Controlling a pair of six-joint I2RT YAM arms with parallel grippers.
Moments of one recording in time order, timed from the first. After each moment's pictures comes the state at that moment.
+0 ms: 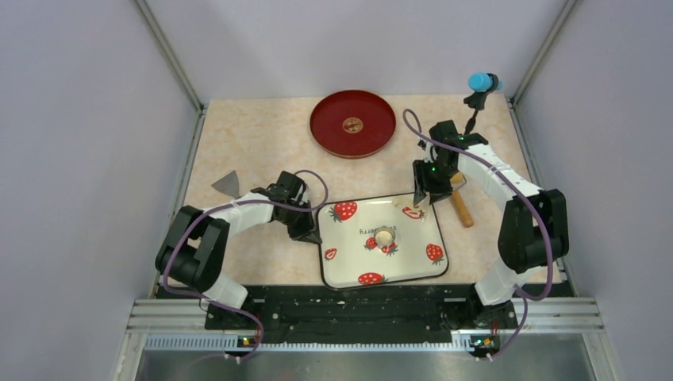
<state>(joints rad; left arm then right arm) -0.43 1.56 0.77 -0.45 0.39 -0.65 0.26 1.65 1.28 -0.95 -0.21 0.17</state>
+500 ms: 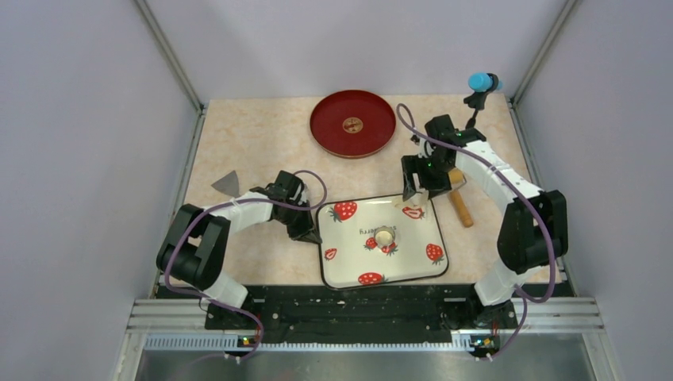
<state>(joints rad) -0.40 1.57 0.77 -0.45 0.42 -0.65 0.30 1.65 1.34 -0.98 -0.21 0.14</state>
